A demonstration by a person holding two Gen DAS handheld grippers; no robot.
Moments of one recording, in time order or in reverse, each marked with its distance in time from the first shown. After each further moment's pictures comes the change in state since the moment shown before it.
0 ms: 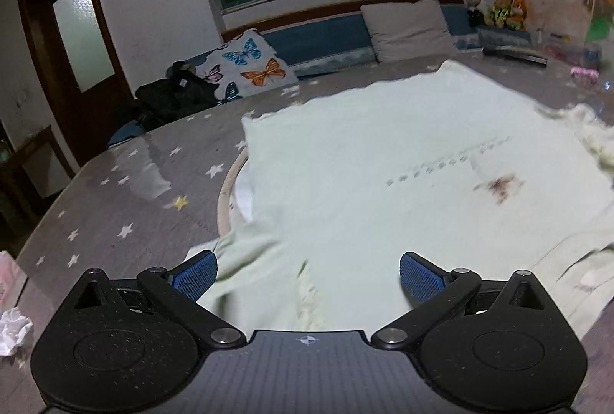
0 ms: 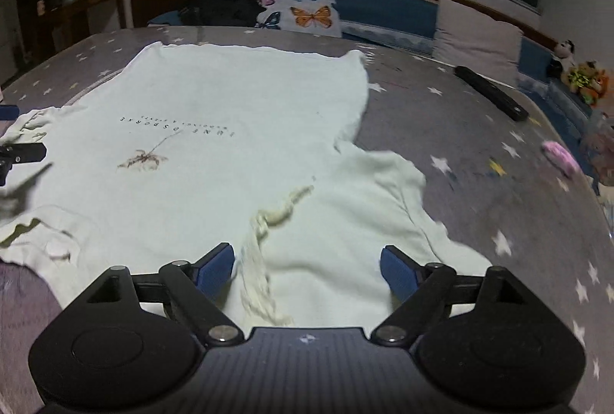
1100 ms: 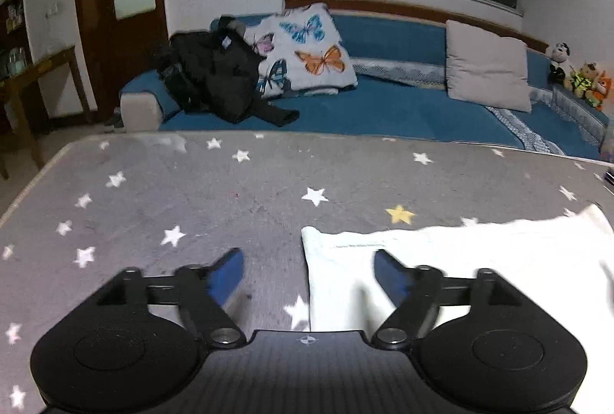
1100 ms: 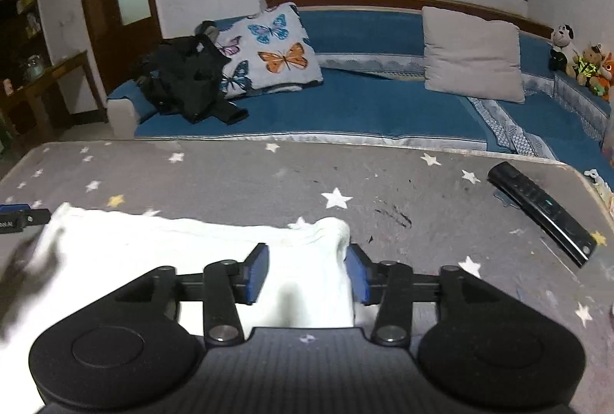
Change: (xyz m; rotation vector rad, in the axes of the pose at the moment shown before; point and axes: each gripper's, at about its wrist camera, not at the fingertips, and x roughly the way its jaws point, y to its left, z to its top) left arm 0.162 0.105 0.155 -0.286 0.062 0.014; right arm 0.153 -0.055 0.209 0.151 -0.063 0.056
